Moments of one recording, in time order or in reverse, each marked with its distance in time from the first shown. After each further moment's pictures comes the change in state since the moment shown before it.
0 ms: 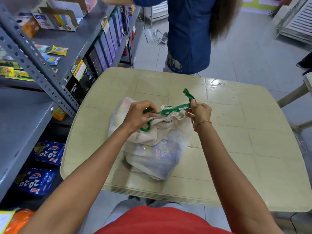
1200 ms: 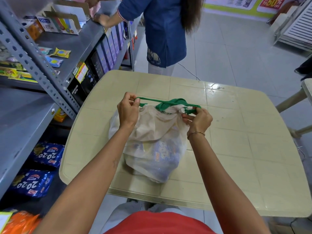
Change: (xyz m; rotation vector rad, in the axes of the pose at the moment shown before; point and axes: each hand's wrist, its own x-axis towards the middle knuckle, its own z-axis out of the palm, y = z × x) left_hand 0.011 -0.001 -0.005 -0.010 0.513 -0.447; right_hand -0.040 -0.001 0.008 0.205 0.177 -0.073
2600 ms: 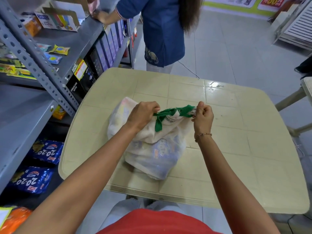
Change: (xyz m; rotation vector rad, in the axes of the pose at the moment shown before) left_hand -0.018 0.008 0.015 0.403 -0.468 0.495; right_hand 0.019 0.011 -0.026 -0.351 -0.146 -0.351
